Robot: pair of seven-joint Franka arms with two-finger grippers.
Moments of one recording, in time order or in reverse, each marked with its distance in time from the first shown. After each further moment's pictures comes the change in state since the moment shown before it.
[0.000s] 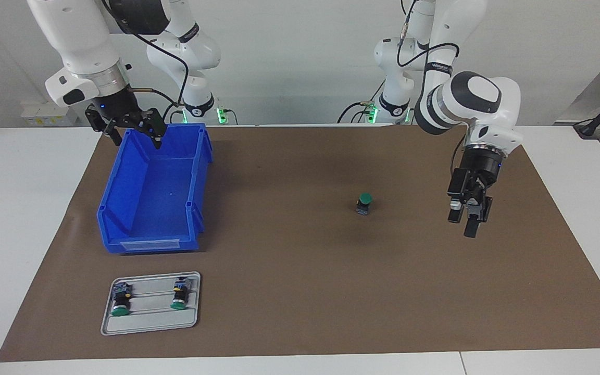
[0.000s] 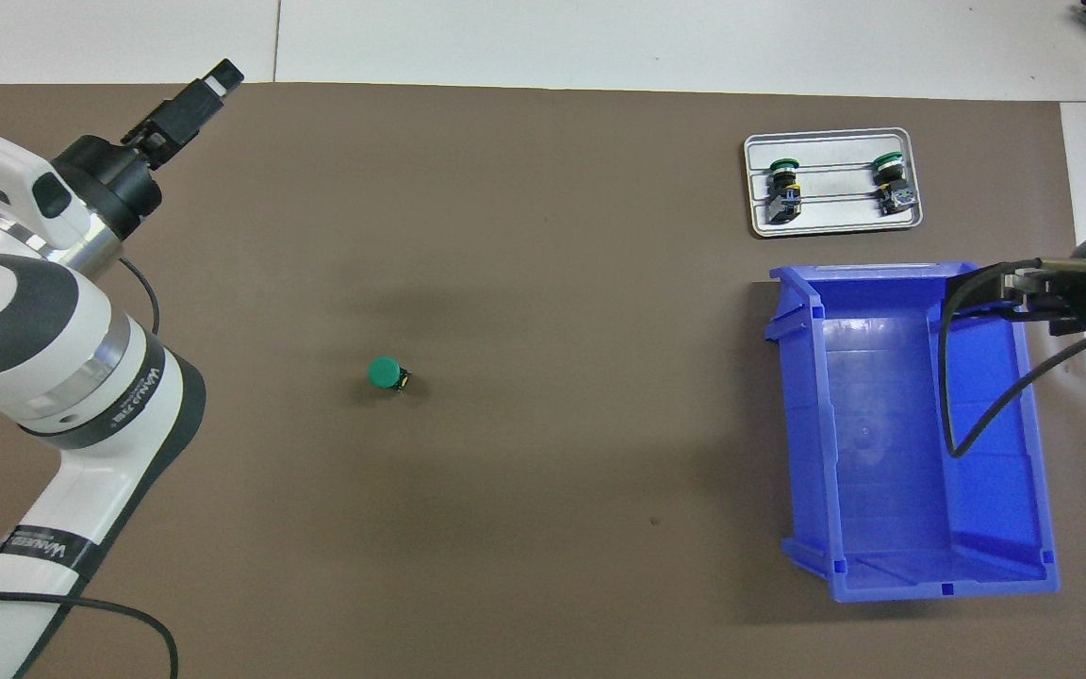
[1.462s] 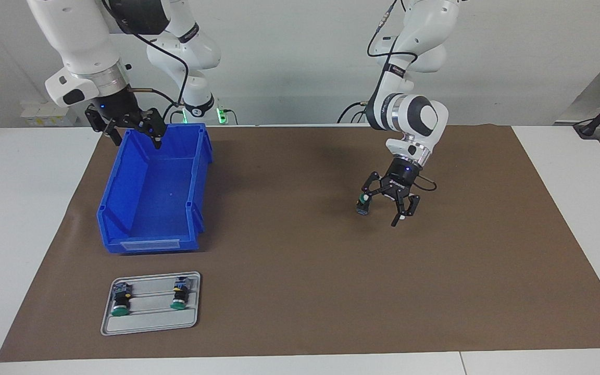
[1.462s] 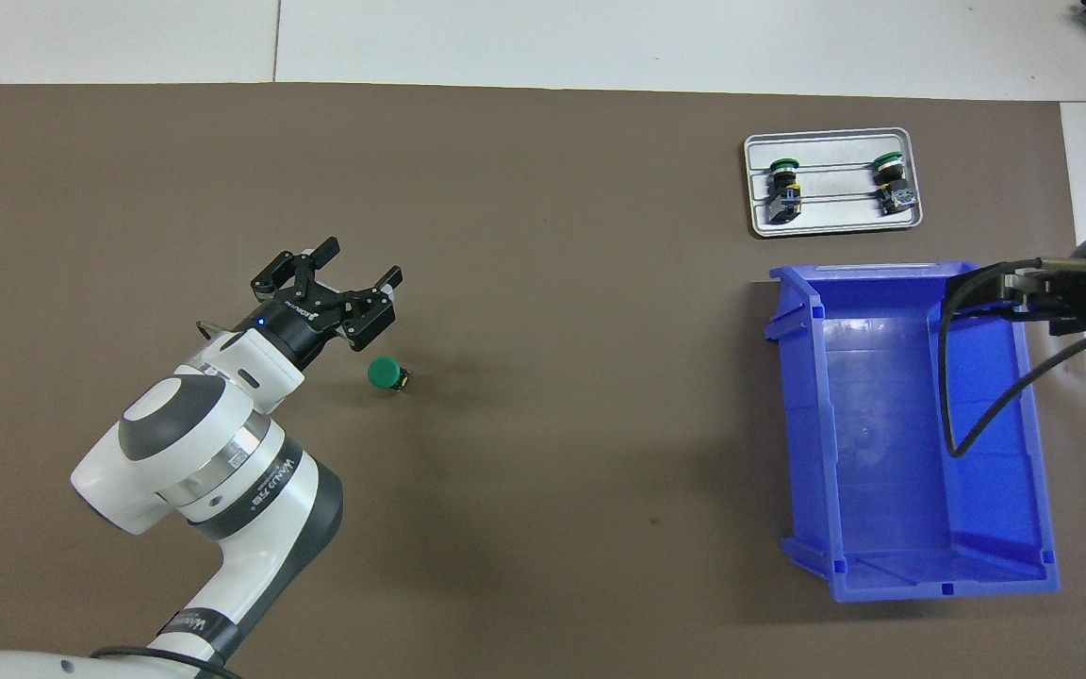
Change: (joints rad) left arm -0.248 -0.041 -0.010 -0.337 -0.621 0.051 1.316; right arm 0.000 0.000 0.000 0.000 0.000 0.000 0.000
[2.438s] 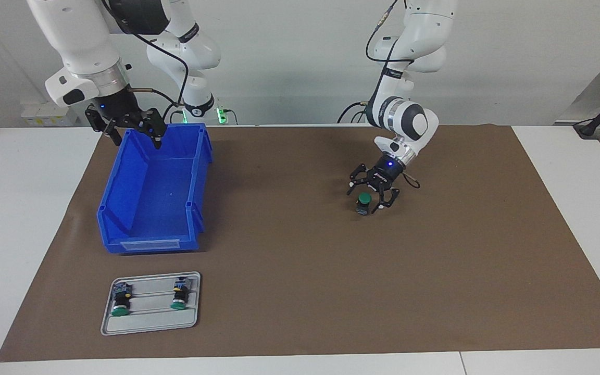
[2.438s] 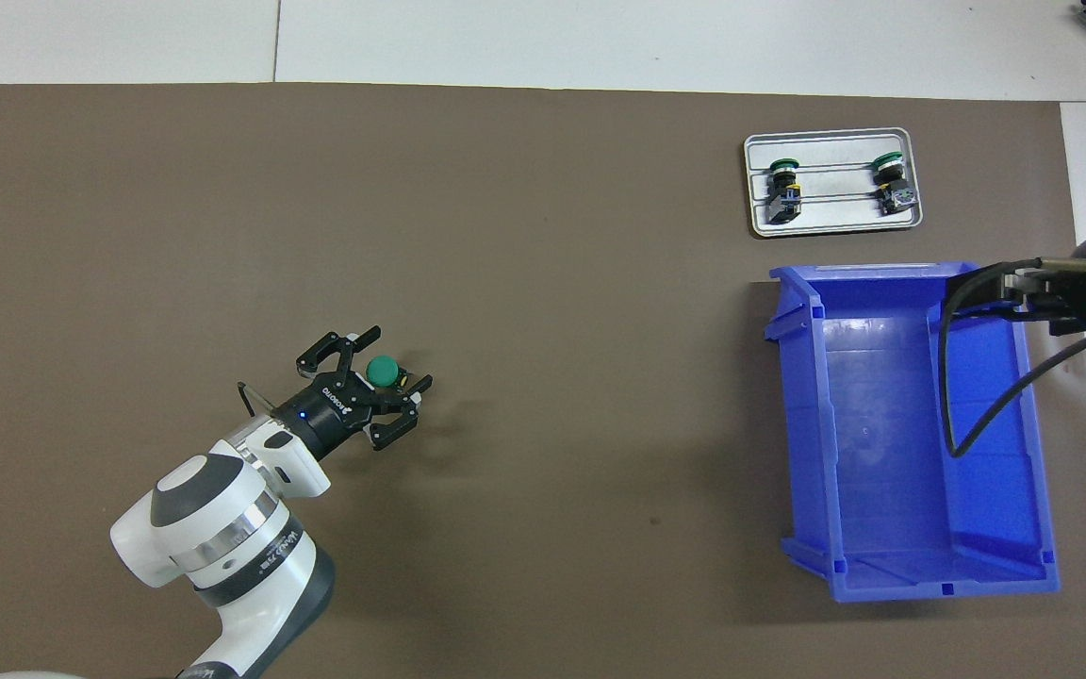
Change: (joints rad) left arm 0.009 -0.032 0.014 -0.298 -0.031 -0.288 0.377; right arm 0.000 0.000 0.000 0.000 0.000 0.000 0.000
